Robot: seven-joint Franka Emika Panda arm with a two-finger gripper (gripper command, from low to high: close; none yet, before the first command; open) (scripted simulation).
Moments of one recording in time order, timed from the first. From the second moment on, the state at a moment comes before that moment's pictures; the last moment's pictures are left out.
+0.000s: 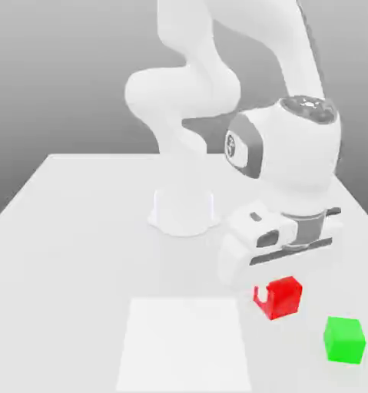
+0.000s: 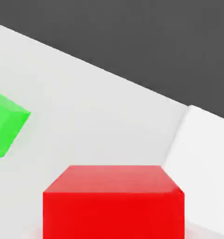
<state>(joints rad) 0.28 0.11 0.18 -2.52 -0.06 2.62 0.78</state>
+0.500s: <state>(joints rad) 0.36 0.28 0.19 -2.42 -0.12 2.70 0.84</state>
